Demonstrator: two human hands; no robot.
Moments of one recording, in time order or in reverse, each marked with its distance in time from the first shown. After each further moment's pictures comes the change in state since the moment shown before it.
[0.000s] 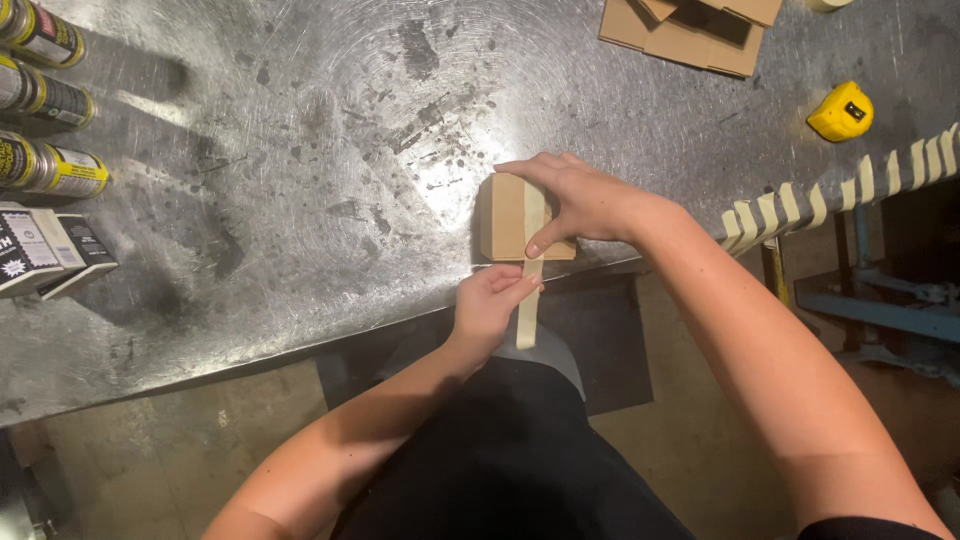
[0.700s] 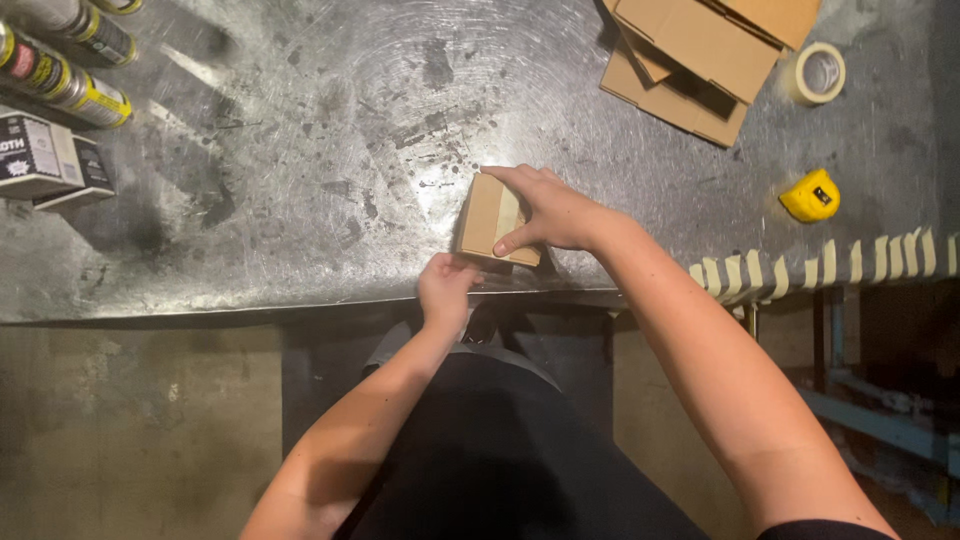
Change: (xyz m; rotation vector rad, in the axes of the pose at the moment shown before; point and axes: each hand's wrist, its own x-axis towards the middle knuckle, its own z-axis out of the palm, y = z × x) left_hand 0.055 -0.043 -0.005 0.157 0.410 0.356; right_hand 0.023 0.038 0.010 -0.065 0.017 -0.142
